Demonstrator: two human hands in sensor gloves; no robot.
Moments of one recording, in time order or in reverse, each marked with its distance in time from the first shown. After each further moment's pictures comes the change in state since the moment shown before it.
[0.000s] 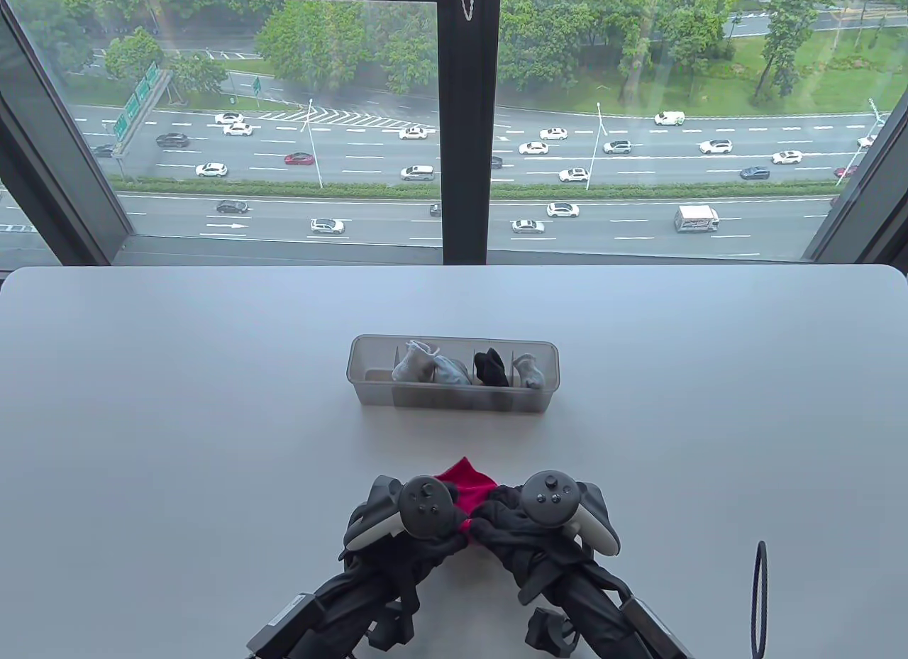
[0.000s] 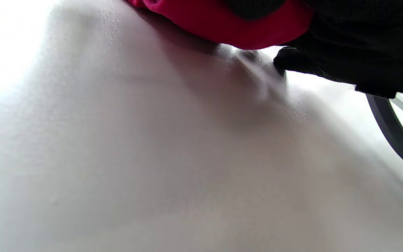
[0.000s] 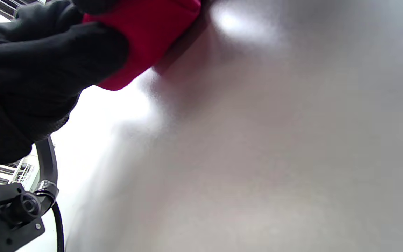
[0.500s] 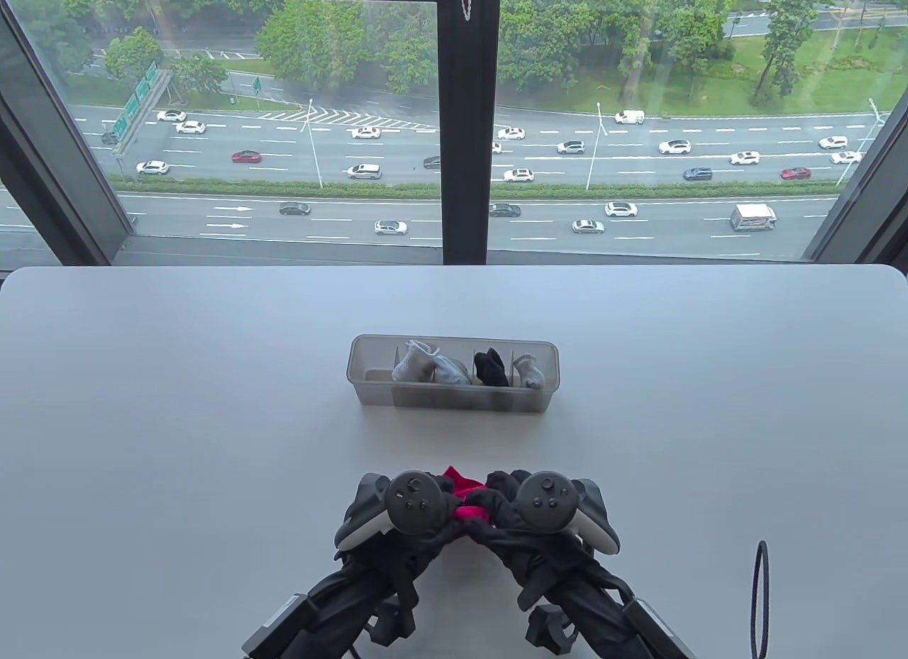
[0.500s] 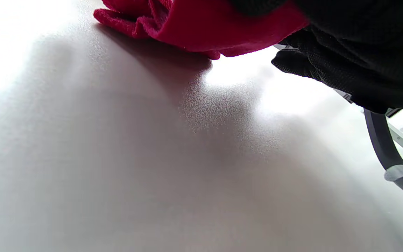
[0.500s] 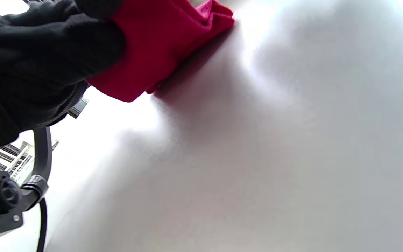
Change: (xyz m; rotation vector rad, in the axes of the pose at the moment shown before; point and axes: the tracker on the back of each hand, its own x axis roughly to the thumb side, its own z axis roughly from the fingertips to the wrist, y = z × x) left_hand 0.000 0.010 0.007 0.077 -0.018 0.034; right_hand 0.018 -0.007 0.008 -0.127 -0.076 0.174
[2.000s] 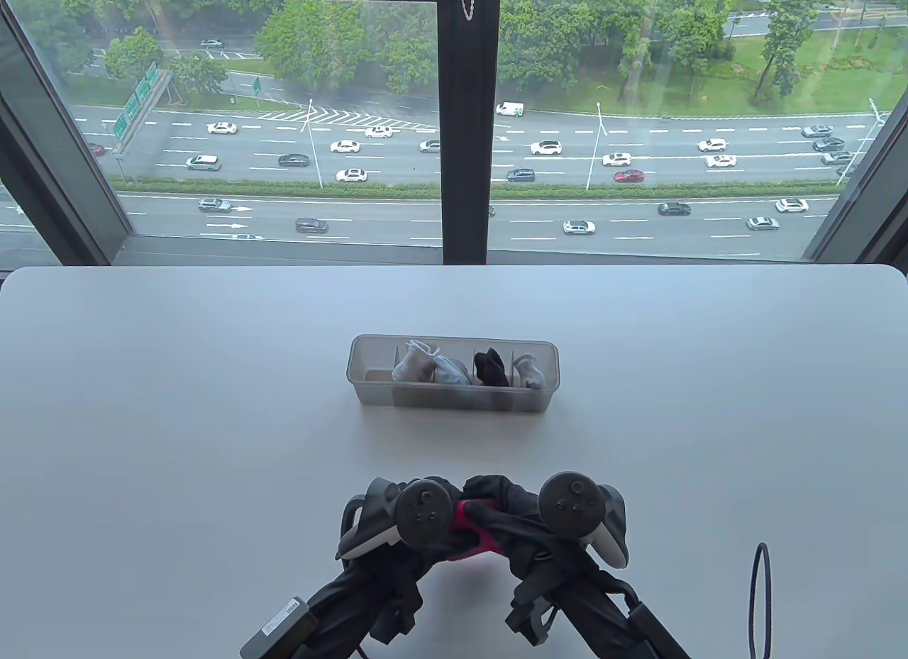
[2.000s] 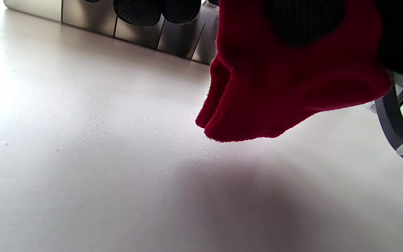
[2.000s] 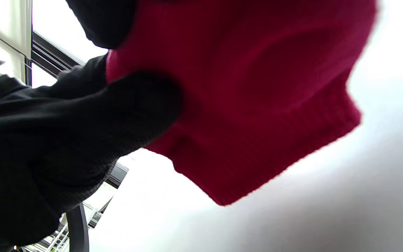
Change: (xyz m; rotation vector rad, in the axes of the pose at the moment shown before) left_hand 0.024 0.014 0.013 0.128 0.011 -0.200; right_hand 0.015 -0.017 0.014 -0.267 -0.101 -0.219
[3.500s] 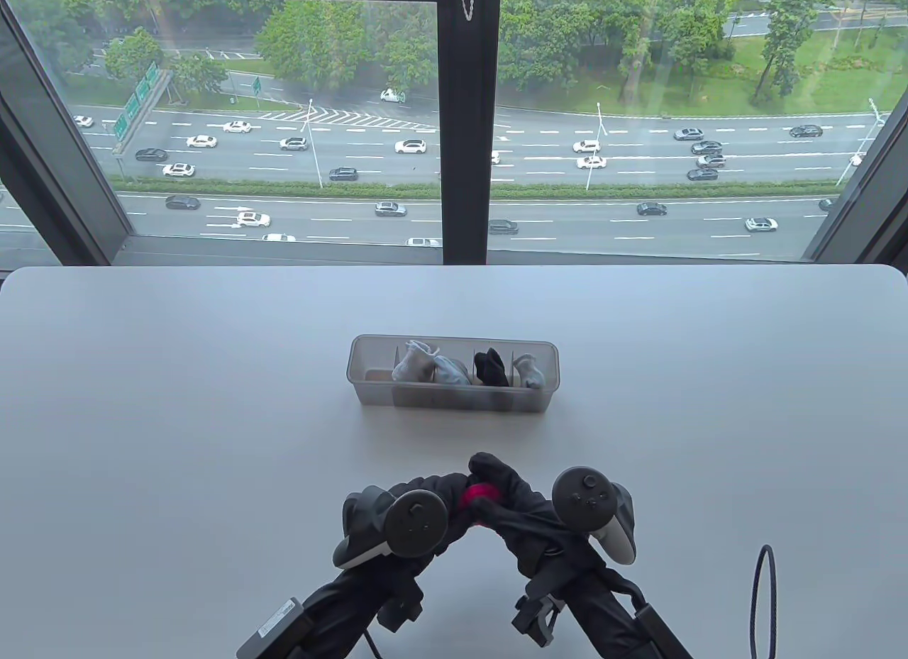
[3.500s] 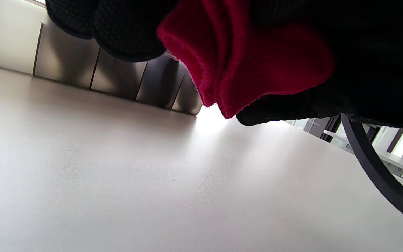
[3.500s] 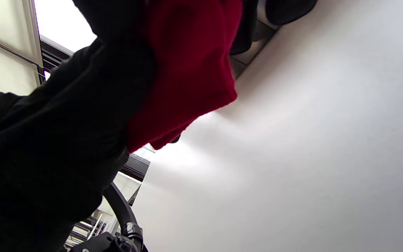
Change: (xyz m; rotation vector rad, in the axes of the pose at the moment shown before) left_hand 0.002 0.015 0.010 0.226 -0.097 0.022; right_hand -0.004 -0.008 -0.001 0.072 -0.039 -0.155
